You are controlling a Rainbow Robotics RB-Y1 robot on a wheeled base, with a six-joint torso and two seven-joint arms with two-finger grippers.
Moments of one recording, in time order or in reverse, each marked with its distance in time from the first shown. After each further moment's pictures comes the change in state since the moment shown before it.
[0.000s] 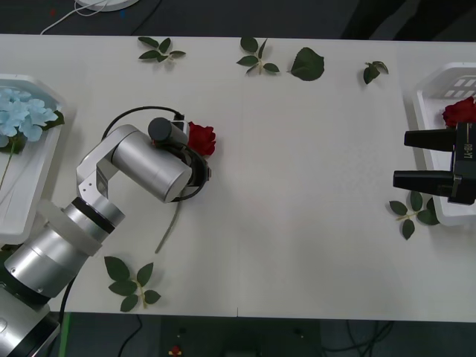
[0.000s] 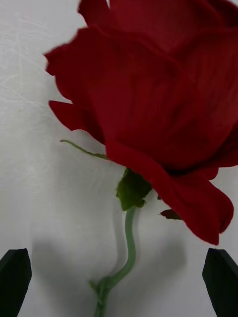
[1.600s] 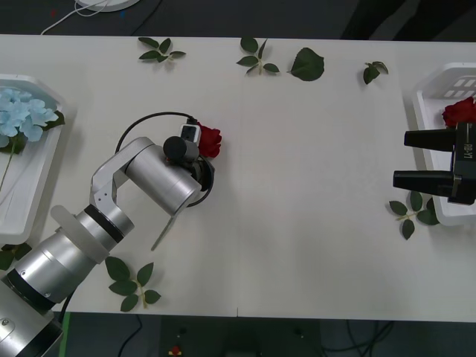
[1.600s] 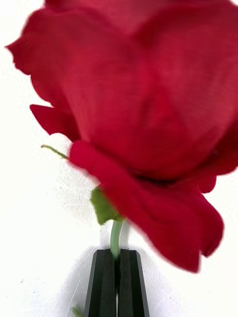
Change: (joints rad) right arm 0.000 0.000 0.000 0.000 0.000 0.000 0.000; left arm -0.001 -0.011 -0.078 0.050 -0.094 -0.112 -0.025
